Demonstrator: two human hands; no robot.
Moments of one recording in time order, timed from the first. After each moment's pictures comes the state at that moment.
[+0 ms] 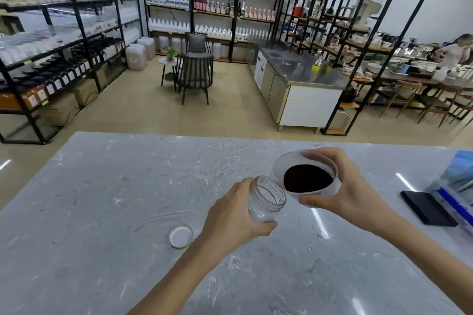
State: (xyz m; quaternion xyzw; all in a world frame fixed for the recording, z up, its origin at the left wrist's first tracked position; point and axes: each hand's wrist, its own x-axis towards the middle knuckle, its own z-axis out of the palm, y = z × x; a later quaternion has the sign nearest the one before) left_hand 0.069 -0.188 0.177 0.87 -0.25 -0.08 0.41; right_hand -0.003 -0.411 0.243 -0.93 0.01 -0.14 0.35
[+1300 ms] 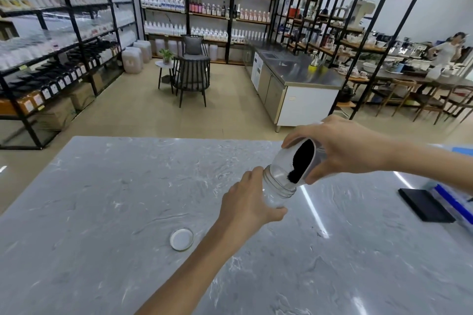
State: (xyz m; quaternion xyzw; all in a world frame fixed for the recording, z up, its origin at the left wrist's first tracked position) left_hand 0.080 -0.217 0.191 0.90 -0.27 -0.04 0.34; right_hand 0.044 -0.400 0.341 -0.99 -0.16 -0.01 -0.02
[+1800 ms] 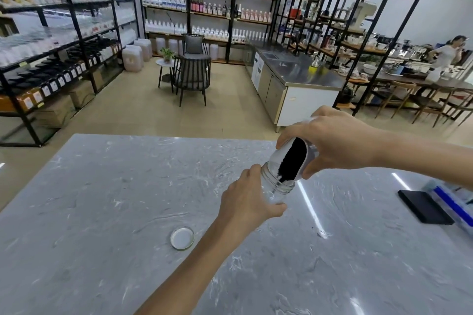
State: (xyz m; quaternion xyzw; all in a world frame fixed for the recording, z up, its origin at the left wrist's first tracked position) left_hand 0.087 -0.215 0.191 0.90 -0.25 -0.05 0.36; right_hand 0.055 -0.383 0.345 -0.97 -0.18 0.00 -0.14
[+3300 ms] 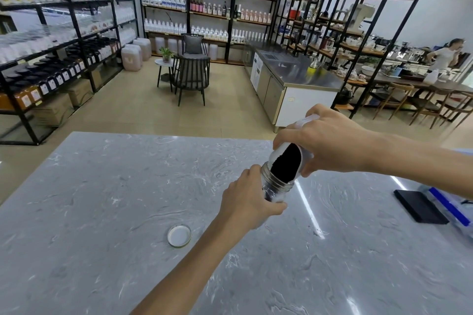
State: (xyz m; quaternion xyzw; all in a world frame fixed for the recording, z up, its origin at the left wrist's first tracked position) left_hand 0.081 -0.221 0.189 0.90 -0.25 -0.06 0.36; right_hand 0.045 -0.369 0.346 -0.96 -0.17 0.01 -0.24
